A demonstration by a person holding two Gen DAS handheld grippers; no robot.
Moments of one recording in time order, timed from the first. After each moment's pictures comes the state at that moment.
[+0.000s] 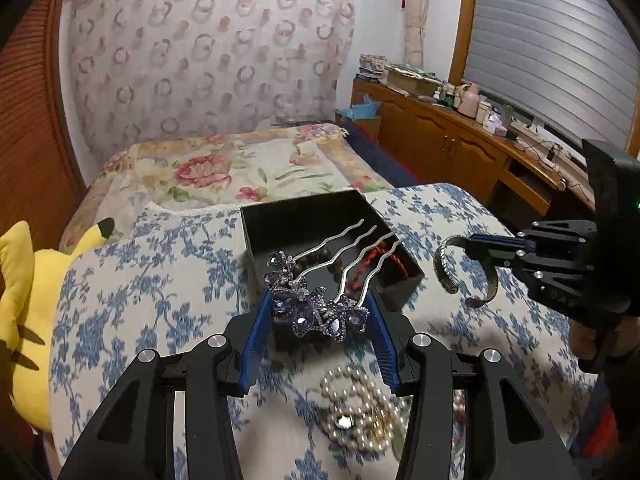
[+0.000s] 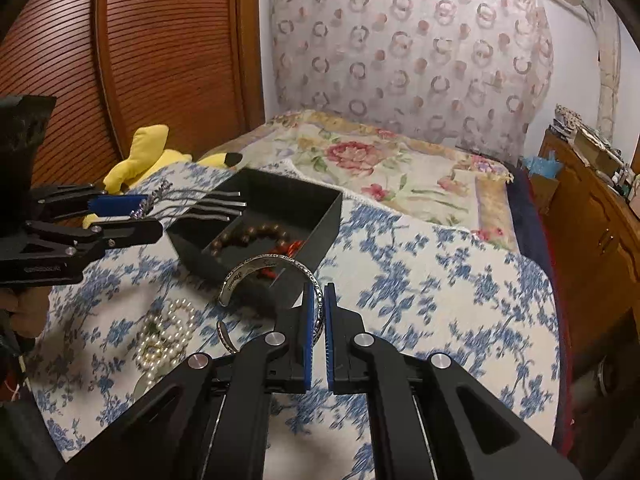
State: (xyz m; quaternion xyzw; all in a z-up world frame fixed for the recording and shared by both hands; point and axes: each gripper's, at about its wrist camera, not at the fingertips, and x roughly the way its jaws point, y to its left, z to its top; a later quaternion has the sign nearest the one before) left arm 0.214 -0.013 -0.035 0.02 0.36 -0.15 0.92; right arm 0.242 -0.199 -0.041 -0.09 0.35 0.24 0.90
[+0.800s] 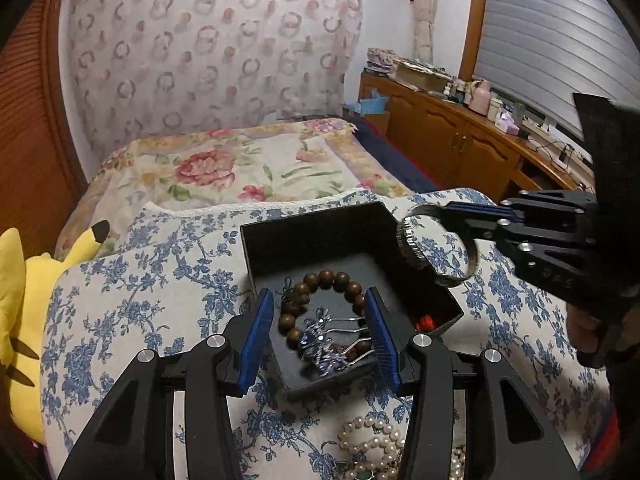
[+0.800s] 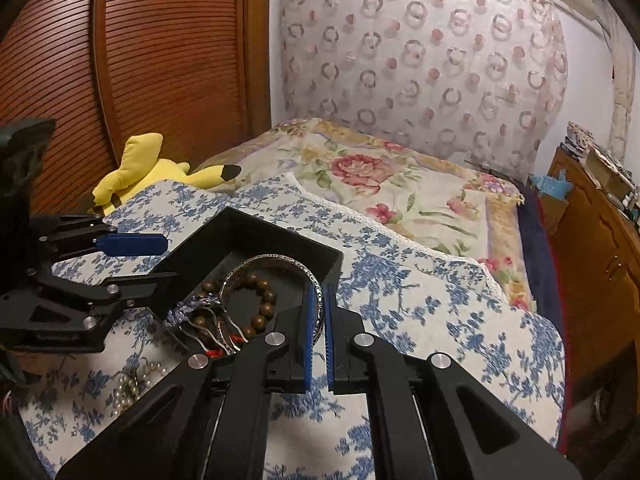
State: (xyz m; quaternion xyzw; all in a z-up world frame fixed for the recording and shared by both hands) left arm 0.258 -0.017 -0.047 0.01 0.37 -0.14 0.92; right arm 0.306 -0.164 -0.041 -0.11 0.34 0.26 0.90
